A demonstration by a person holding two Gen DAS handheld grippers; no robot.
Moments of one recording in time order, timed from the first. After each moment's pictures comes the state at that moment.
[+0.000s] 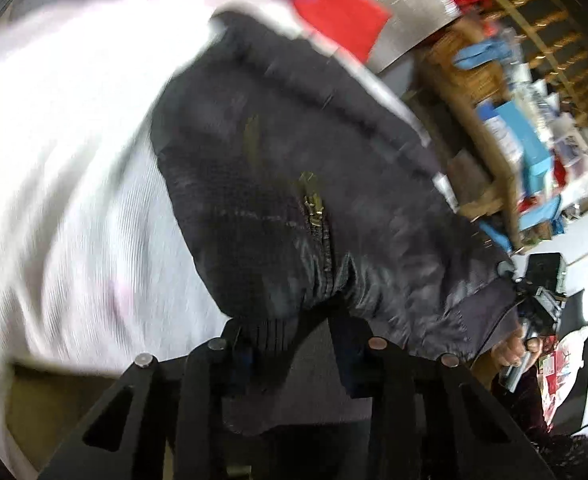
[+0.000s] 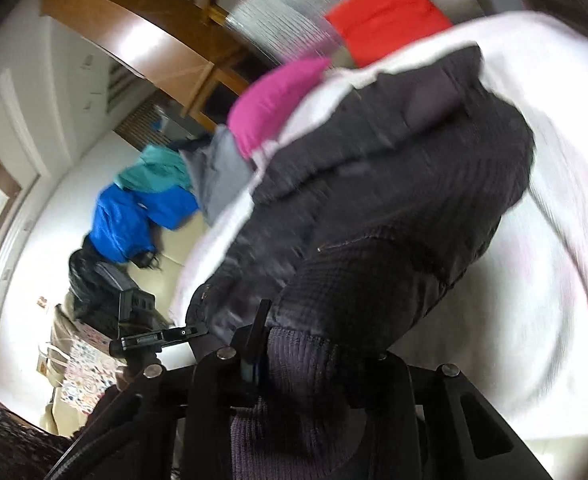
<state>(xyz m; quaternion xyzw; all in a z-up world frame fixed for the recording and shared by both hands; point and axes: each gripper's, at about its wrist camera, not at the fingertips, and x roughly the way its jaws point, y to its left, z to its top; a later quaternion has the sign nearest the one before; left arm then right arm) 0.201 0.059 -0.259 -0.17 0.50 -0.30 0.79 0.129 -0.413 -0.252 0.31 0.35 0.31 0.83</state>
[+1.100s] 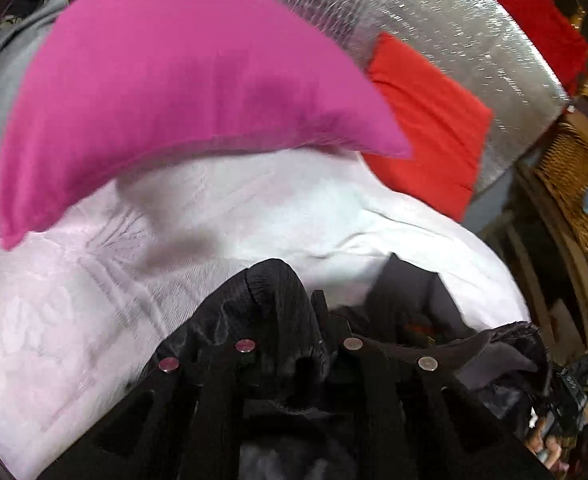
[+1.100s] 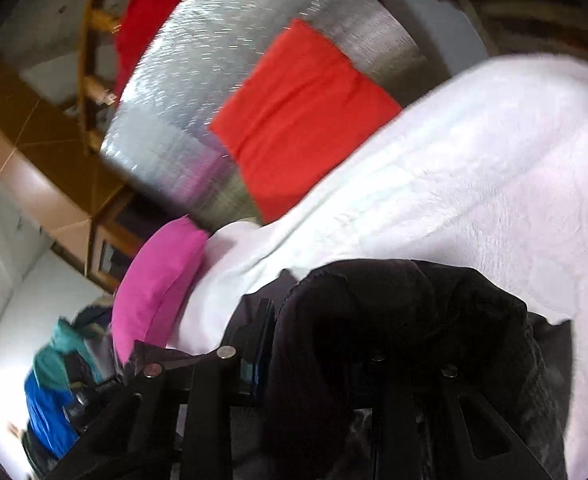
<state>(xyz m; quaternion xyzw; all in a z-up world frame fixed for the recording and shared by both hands) 0.644 -0.054 -0.239 -0.15 0.45 -0.13 0.87 0.545 -0.497 -0.256 0.43 0.29 0.12 0.85</state>
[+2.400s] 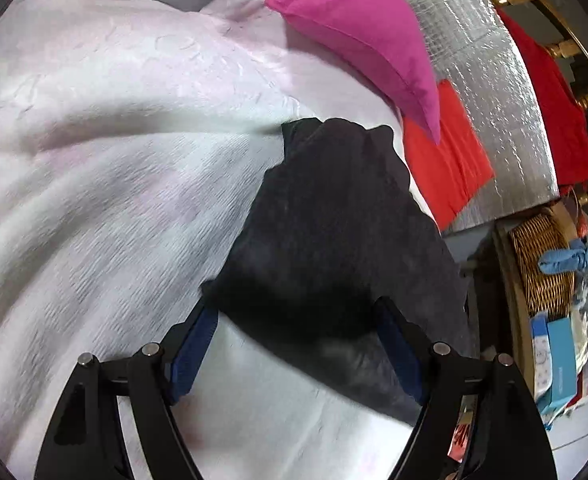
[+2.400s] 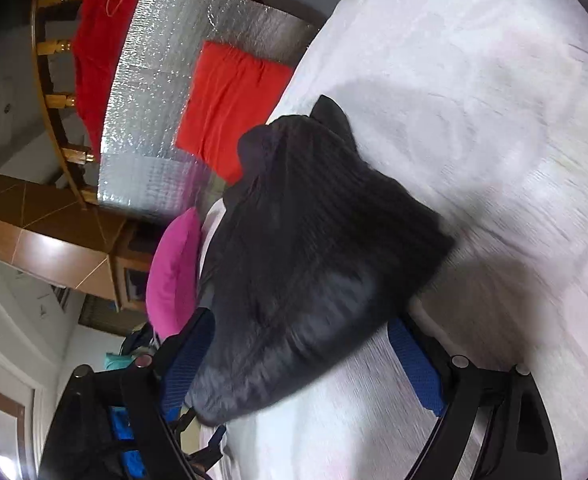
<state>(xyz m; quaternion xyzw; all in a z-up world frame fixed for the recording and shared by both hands) 0.439 0.043 -0.304 -0.38 0.46 -0.10 0.79 0.332 -0.508 -0.322 0.57 0.30 0.08 0.76</state>
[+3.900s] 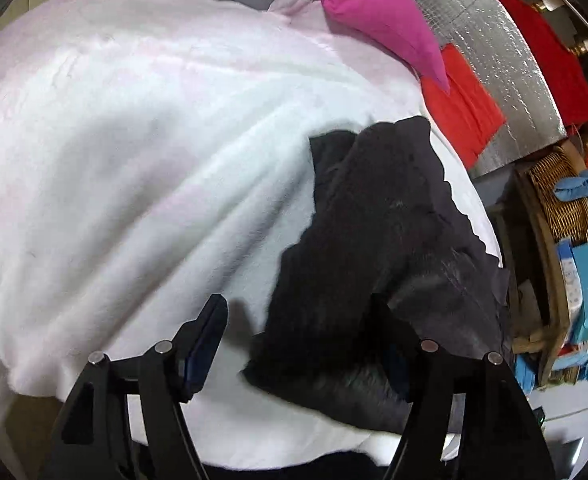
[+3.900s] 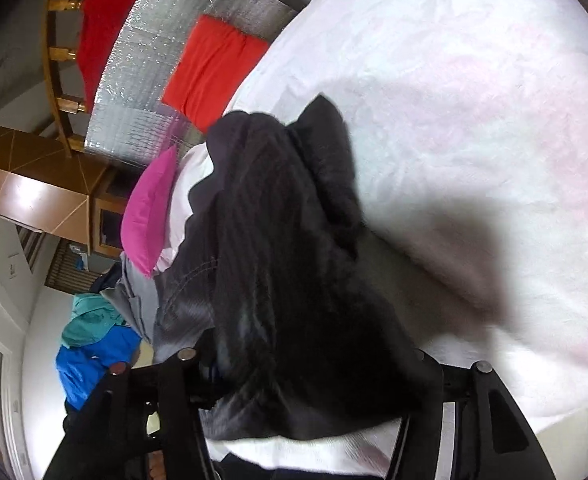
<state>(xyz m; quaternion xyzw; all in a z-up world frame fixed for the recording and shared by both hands) 0.250 0.132 -0.287 -0.29 0.51 -0.09 0.81 0.148 -0.493 -0.329 0.51 0.37 0.08 0.77</state>
